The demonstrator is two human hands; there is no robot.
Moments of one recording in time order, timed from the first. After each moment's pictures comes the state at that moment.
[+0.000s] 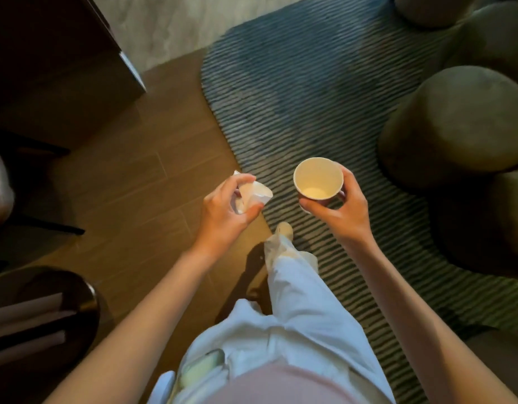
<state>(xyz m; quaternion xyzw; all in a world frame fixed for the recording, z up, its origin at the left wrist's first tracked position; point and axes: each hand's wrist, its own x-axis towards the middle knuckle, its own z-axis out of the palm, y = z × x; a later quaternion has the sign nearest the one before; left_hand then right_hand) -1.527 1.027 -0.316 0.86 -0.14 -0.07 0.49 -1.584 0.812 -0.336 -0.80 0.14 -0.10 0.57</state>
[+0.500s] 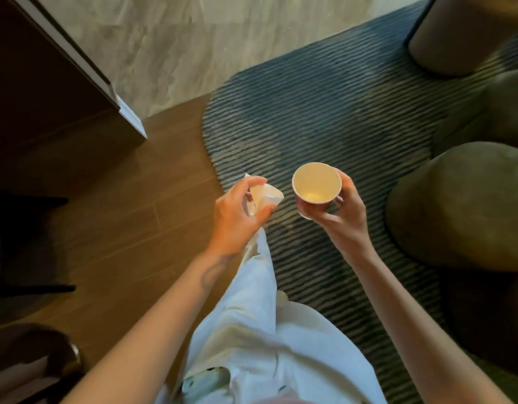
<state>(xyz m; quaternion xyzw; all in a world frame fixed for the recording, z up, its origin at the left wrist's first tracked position) -1.237 0.865 -0.304 0.86 -0.12 -0.06 0.49 -1.283 0.671 -0.336 -0.78 0.10 -0.12 0.60</state>
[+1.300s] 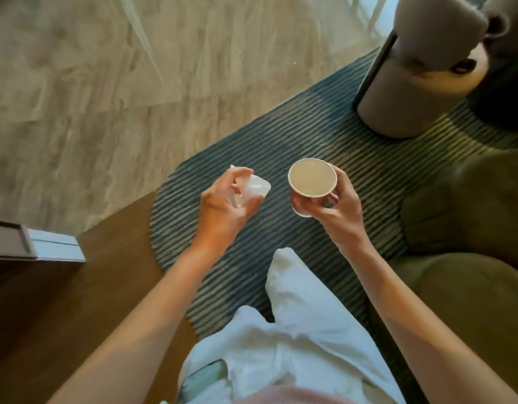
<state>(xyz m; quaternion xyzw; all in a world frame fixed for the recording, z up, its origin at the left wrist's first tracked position) -0.716 0.582 -0.295 0.85 -0.17 -0.08 0.50 -0.798 0.393 -0.325 -0.76 0.19 -0.15 0.60</state>
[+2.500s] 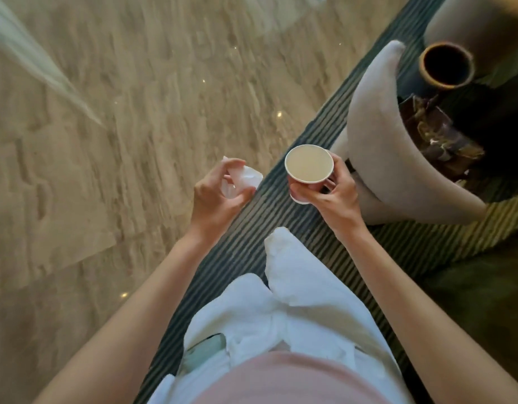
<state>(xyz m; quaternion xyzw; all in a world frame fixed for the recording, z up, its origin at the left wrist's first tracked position) -0.006 0.016 -0.317 0.82 -0.28 -0.14 0.48 -0.144 -0.148 -0.334 -0.70 0.34 -0.20 0.59</state>
